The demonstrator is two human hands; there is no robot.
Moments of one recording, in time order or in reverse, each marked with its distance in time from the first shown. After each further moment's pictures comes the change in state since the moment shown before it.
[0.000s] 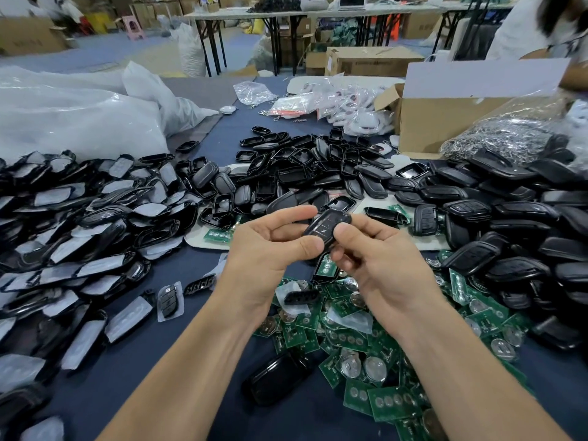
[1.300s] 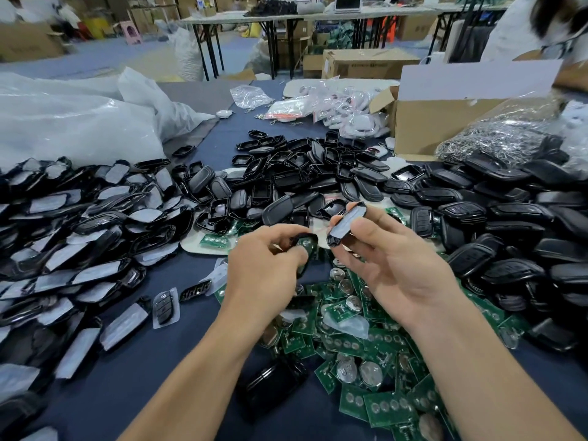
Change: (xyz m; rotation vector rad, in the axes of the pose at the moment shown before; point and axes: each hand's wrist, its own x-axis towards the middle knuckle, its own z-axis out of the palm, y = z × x) left_hand 0.001 -0.012 0.007 0.559 0.241 -0.006; right_hand 0.013 -0.011 -0.026 0.187 -0.040 0.092
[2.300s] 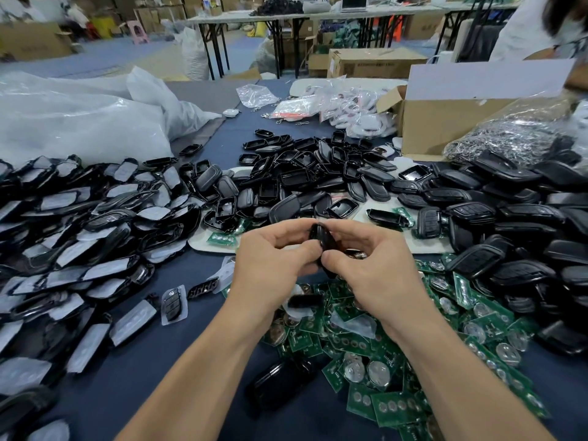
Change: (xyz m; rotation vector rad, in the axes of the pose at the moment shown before) left_hand 0.000 0.004 -0.003 -0.375 -0.132 -0.086; right_hand -0.002 0.029 0.009 -0.833 0.019 -0.408
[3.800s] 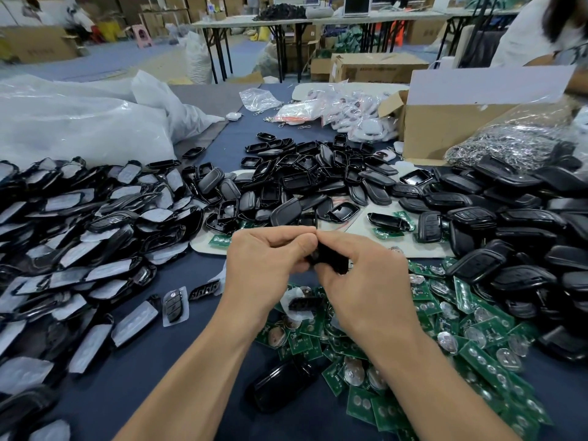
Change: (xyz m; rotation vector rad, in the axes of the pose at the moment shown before) left_hand -0.002 0.005 -0.005 0.019 0.042 0.136; right_hand -0.016 -0.005 0.017 -0.405 0.112 -0.255
